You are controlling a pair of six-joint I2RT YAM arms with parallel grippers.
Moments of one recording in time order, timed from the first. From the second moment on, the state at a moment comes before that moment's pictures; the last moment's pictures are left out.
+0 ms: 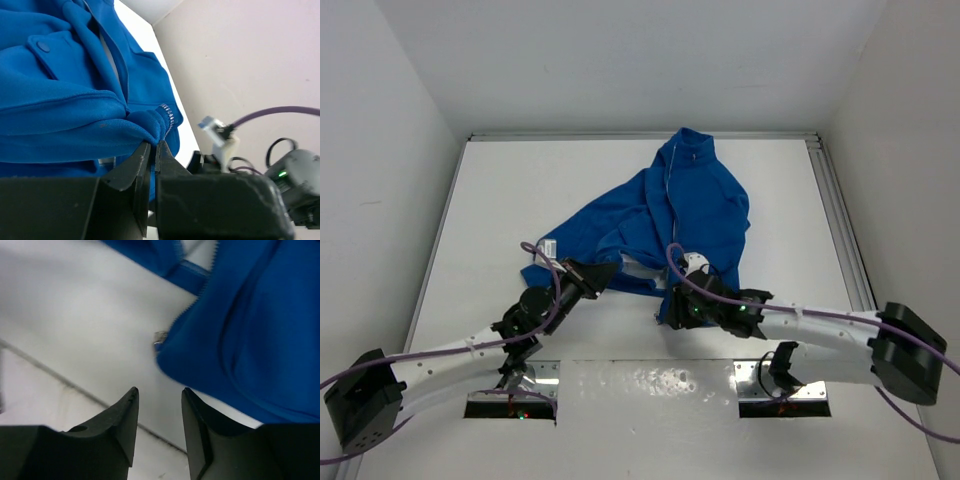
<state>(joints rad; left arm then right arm) -0.88 0.75 0.11 0.66 -0.32 -0.92 1.00 1.08 0.44 -0.16 0.06 0.74</state>
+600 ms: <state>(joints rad) -0.88 0.76 0.09 0.69 -0.31 -0.93 1.09 1.42 0.64 -0.23 0.41 0.82</state>
